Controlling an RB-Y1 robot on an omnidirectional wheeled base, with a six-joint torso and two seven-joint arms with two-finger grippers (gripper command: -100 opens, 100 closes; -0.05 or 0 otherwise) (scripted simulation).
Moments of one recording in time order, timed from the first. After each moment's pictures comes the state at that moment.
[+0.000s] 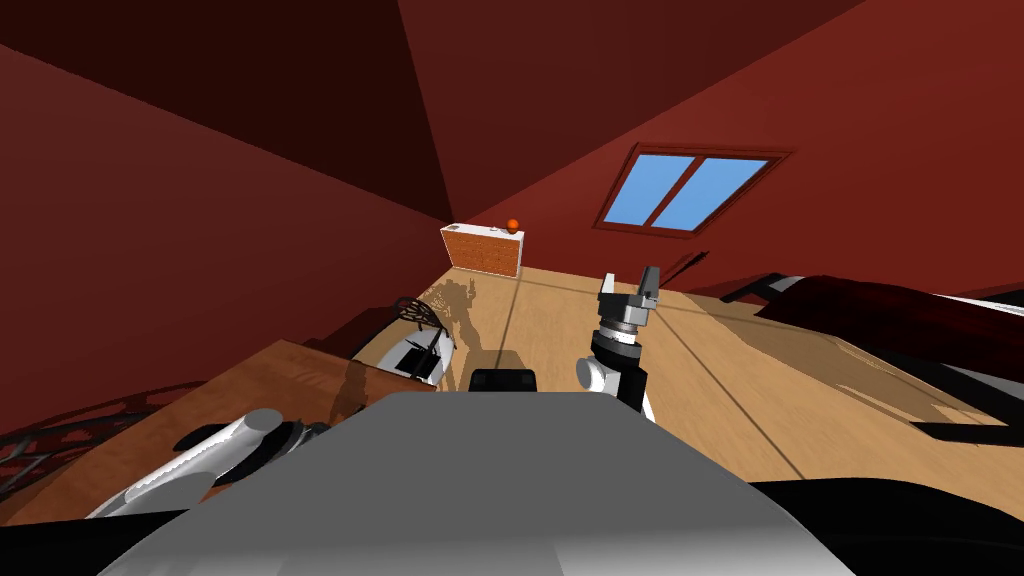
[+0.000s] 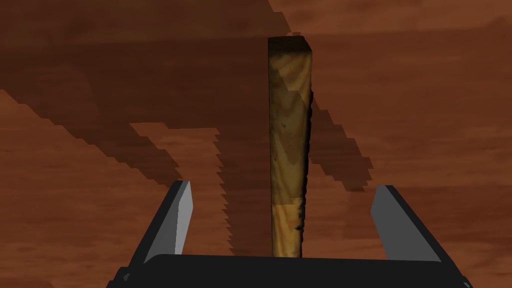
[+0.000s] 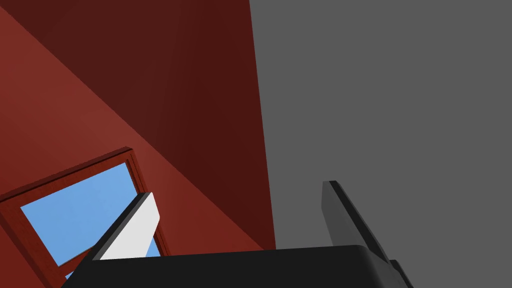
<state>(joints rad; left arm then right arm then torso) 0.36 0.71 0.47 -0.86 0.91 1.09 0.30 0.52 -0.01 -0.01 -2.32 -0.10 -0.56 0.02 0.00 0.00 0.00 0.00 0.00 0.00</state>
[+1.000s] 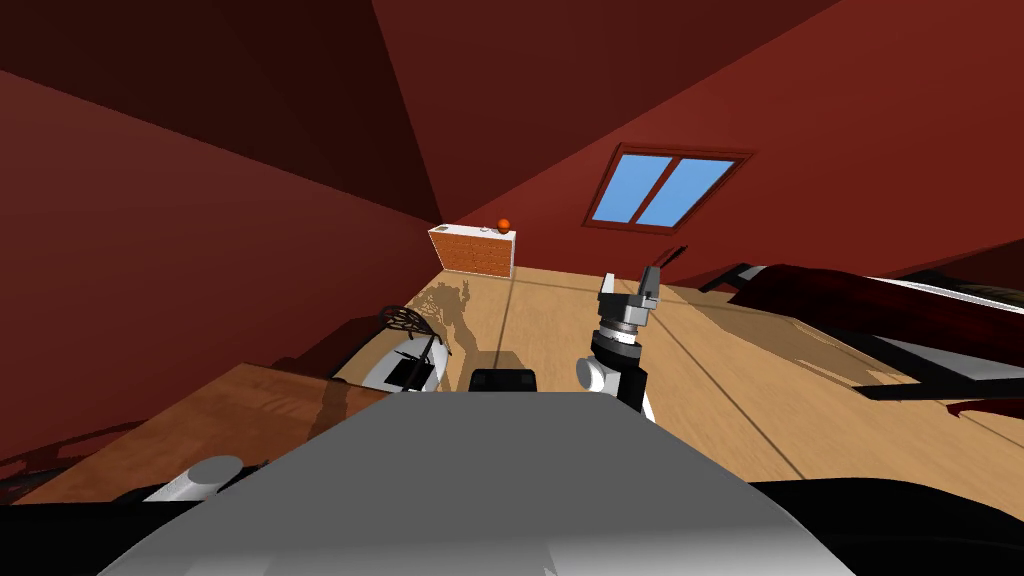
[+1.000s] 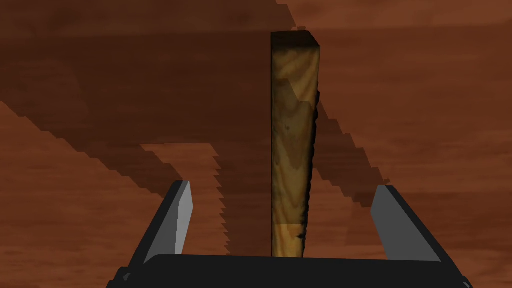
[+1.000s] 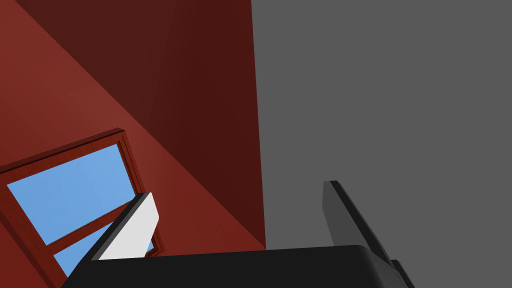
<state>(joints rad) 0.52 0.76 0.30 -0.82 1.20 0.93 0.28 0.52 -0.01 -0.01 -2.32 -0.10 -0.56 0.02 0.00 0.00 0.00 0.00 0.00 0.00</state>
